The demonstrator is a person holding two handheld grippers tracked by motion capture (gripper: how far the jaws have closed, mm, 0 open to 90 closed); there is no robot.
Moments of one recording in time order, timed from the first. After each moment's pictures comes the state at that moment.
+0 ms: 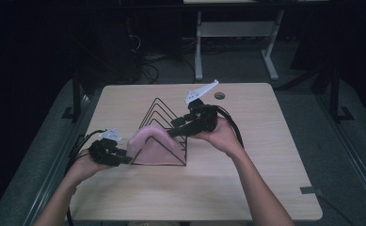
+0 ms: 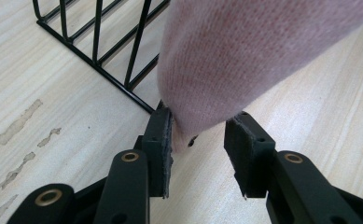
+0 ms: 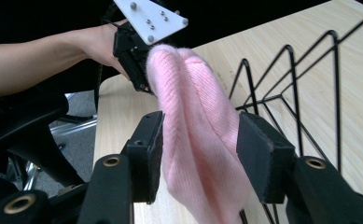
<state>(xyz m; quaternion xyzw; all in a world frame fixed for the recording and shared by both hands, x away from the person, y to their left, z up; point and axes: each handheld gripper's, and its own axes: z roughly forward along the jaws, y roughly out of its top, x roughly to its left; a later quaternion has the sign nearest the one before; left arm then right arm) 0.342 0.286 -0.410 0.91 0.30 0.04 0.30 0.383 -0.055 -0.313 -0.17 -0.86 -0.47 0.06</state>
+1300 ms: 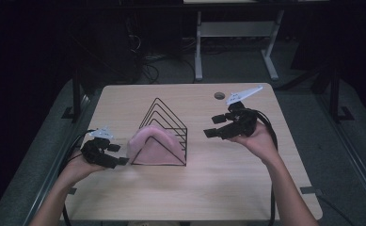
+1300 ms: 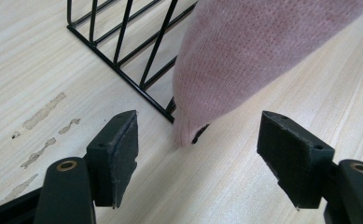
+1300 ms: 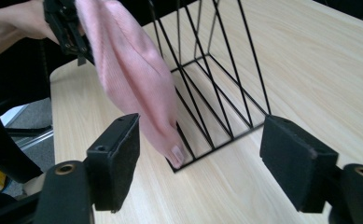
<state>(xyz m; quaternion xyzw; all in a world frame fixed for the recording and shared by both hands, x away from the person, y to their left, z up) 0.334 0.299 -0.401 0.88 0.33 0.06 0.33 0.370 -0.153 -0.323 -0.27 -0.85 -0.46 0.00</state>
